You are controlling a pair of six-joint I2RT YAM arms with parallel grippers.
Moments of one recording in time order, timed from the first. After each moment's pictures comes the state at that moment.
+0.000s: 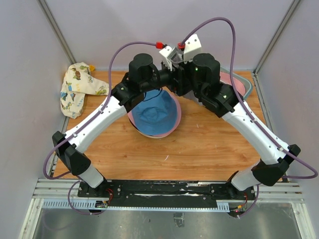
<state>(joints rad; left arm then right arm) -0.72 1.59 1.69 -0.13 0.43 -0.32 0.79 1.48 1.79 -0.42 0.62 -0.23</state>
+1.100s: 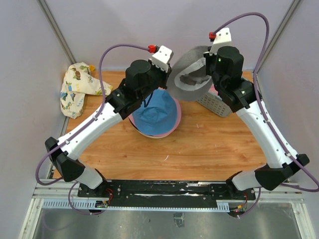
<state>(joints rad) -0.78 1.52 1.64 -0.19 -0.22 0.07 0.55 1.42 1.75 -0.46 0.54 -0.10</state>
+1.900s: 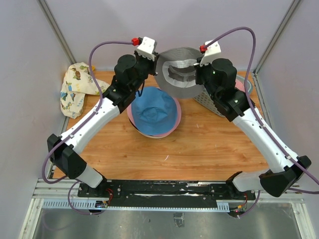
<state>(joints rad) -0.62 1.52 1.56 0.08 -0.18 0.10 0.59 1.33 1.55 -0.32 0.36 -0.05</state>
